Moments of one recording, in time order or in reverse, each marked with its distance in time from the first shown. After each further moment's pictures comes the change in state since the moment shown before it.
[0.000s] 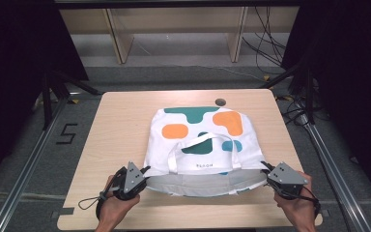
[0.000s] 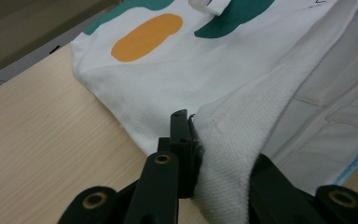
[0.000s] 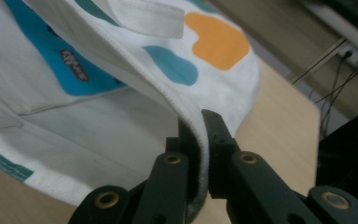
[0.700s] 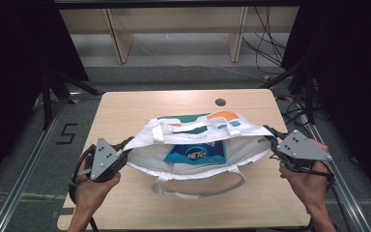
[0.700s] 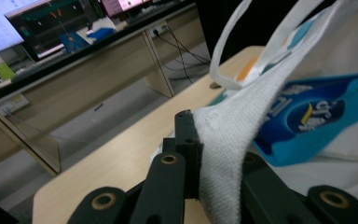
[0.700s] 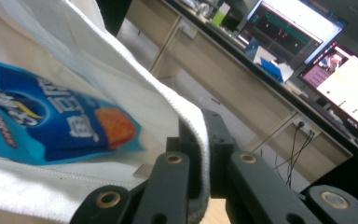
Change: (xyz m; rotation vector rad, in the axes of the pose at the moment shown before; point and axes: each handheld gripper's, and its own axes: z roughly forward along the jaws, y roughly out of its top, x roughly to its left) left arm 0.042 0.080 -0.069 -0.248 0.134 0.027; right arm -0.043 0.102 -0.041 -0.226 -0.071 -0.052
